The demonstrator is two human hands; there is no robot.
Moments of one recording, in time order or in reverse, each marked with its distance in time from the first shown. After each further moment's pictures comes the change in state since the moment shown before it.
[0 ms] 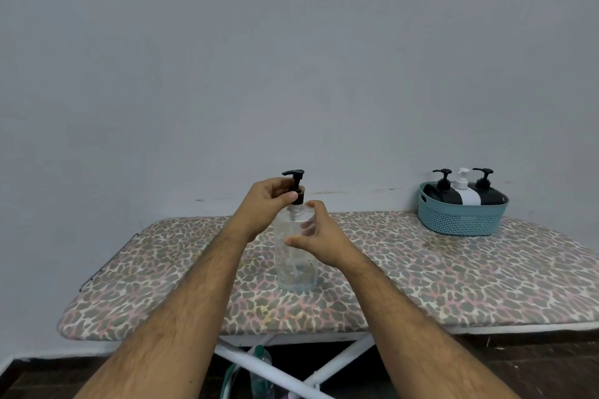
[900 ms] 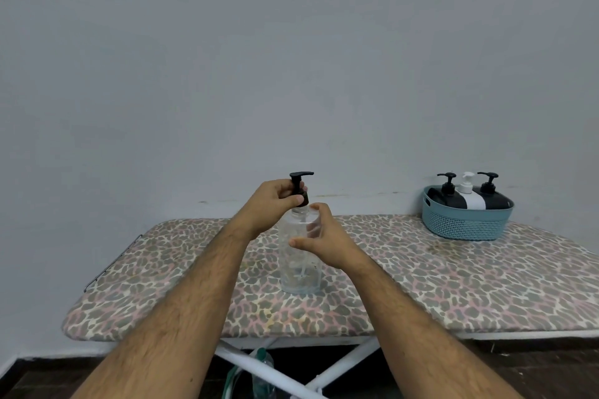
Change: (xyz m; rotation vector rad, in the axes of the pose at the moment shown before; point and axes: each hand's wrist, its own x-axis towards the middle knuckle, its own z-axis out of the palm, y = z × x) left_hand 0.005 0.006 -0.003 0.117 -0.076 -0.062; right_hand 0.001 -0.003 -0.002 0.001 -0.016 0.017
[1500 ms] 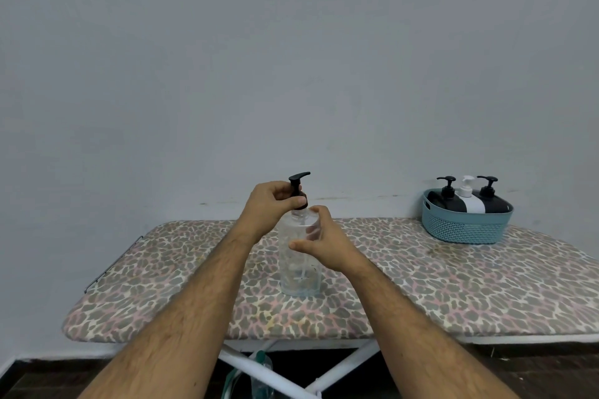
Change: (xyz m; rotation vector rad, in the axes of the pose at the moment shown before) left_hand -0.002 -0.003 0.004 -0.064 0.156 0.063; right_hand 0.000 0.000 0.000 -0.008 0.003 -0.005
